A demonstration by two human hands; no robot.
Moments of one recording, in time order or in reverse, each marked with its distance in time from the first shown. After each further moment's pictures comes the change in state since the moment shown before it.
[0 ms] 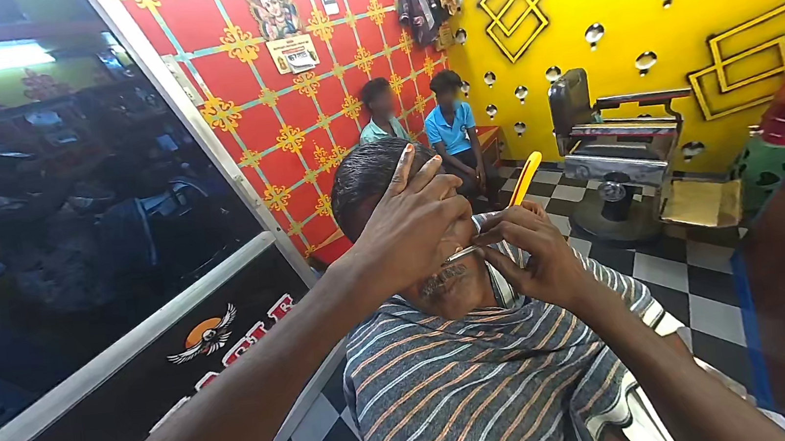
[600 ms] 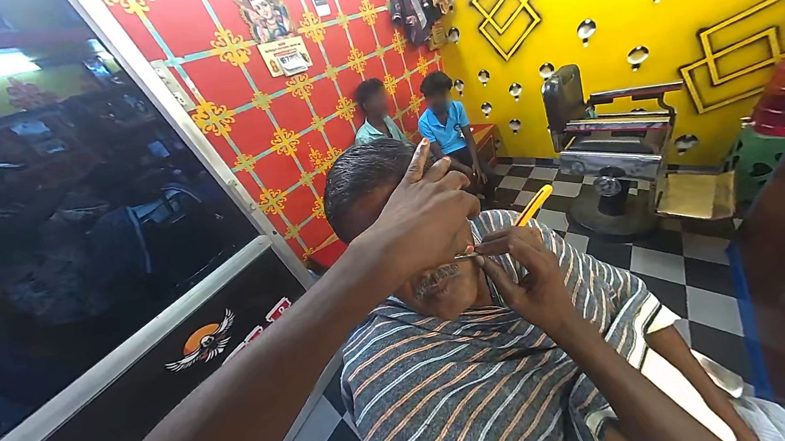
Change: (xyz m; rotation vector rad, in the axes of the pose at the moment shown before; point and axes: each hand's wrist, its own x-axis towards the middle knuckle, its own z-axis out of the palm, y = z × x) left_hand 0.033 0.017 -0.018 0.046 -0.266 -0.028; right_hand -0.033 -0.016 0.030 0.093 0.235 0.221
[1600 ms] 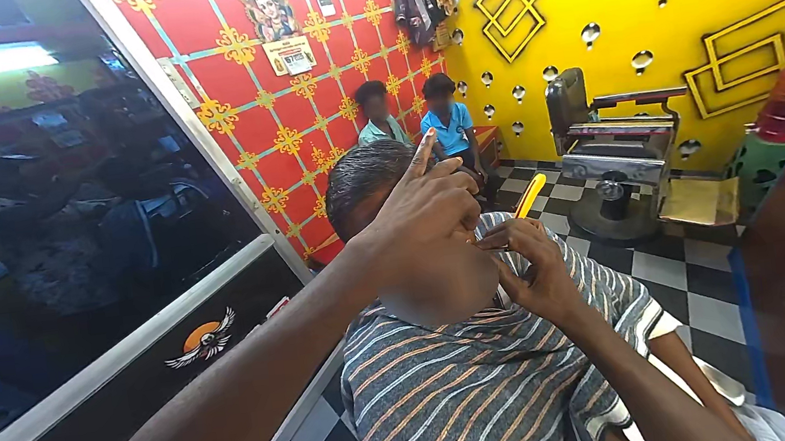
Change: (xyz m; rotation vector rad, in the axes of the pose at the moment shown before) left_hand 0.002 -0.016 0.013 -0.011 0.177 0.141; right_hand 0.017 0.003 -0.008 0.001 -0.075 -0.051
